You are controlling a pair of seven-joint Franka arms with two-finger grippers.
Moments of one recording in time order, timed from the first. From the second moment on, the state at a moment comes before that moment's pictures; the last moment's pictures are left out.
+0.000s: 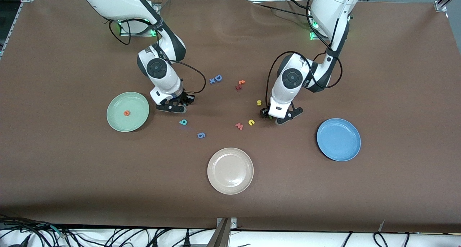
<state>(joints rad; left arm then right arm) -0.61 0.56 0.03 -2.03 -0.16 2.60 -0.99 0.32 0.47 0.23 -2.19 -0.10 2.65 0.74</state>
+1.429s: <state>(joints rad) -0.62 0.56 0.04 -2.03 -0.14 2.60 -1.00 0.28 0.39 -0.12 -1.92 -0.07 2.02 0.21</state>
